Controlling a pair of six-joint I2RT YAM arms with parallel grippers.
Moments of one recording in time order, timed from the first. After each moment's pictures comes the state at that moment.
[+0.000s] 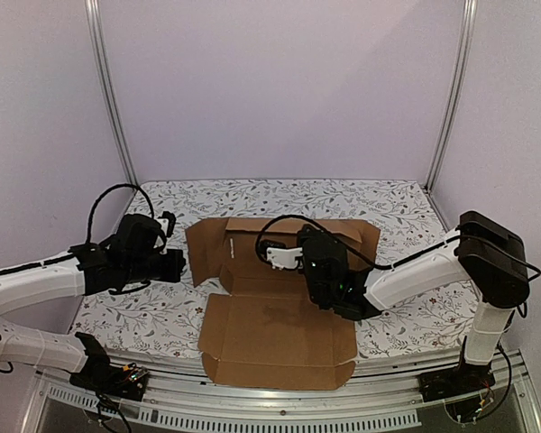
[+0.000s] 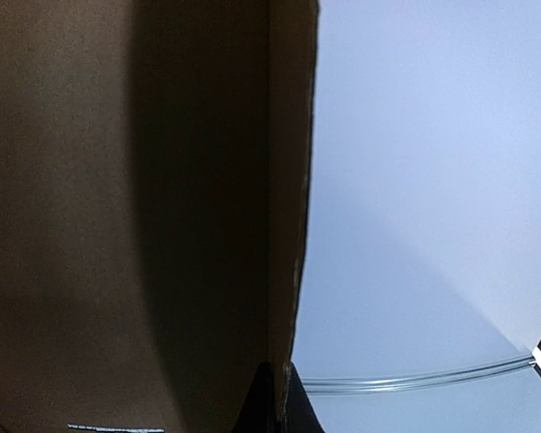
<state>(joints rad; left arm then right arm) -0.67 1.07 0.62 -0.29 -0.22 -0.47 1.12 1.87 0.95 0.77 1.02 -1.39</state>
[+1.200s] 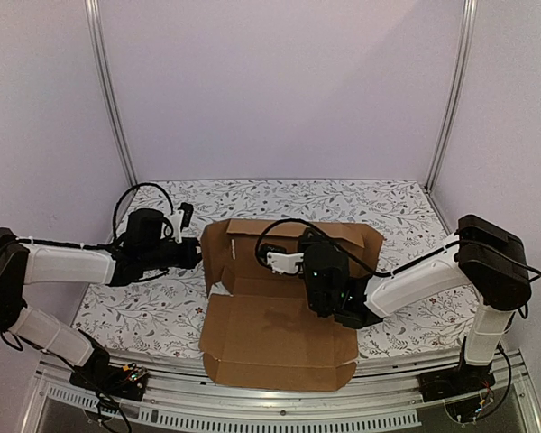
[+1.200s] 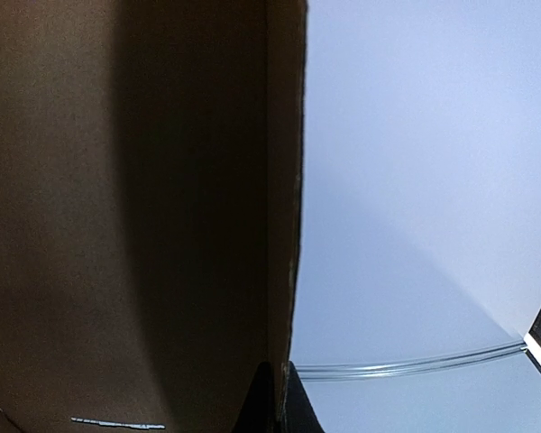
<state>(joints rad) -0.49 1.38 0.56 0.29 0.21 -0.38 1.17 1.87 0.92 0.84 1.08 -1.42</state>
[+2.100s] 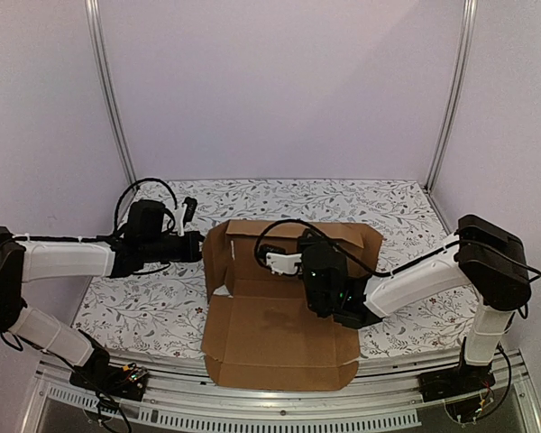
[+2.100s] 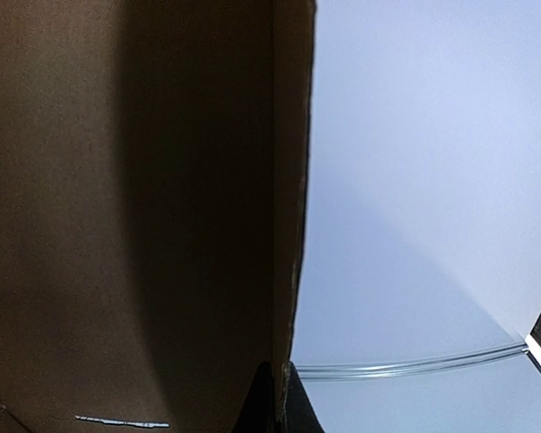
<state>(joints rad) -0.49 1.38 0.64 0.21 0.32 -0.44 1.17 1.87 0.92 0.83 1.09 -1.41</state>
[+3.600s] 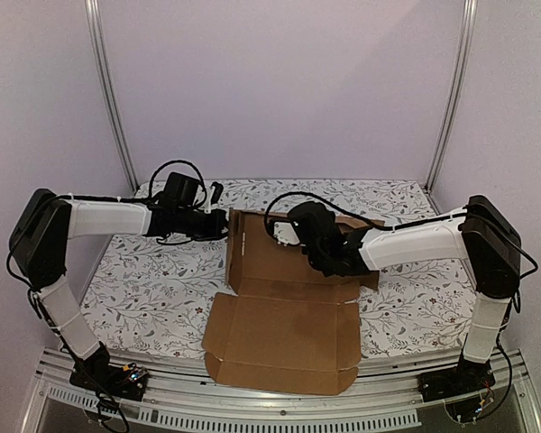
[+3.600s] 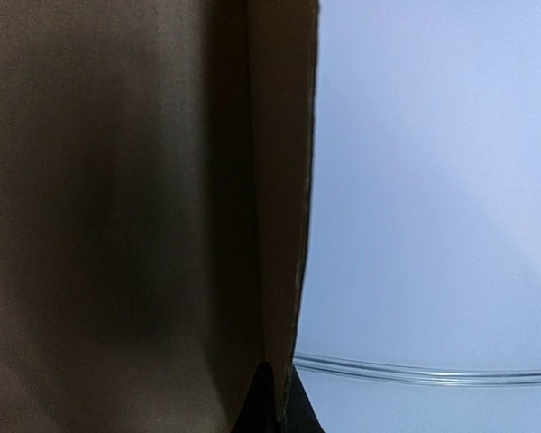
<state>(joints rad) -0.49 1.74 1.07 -0.04 0.31 -0.42 0.97 1.90 1.23 0.13 0.92 -1.03</state>
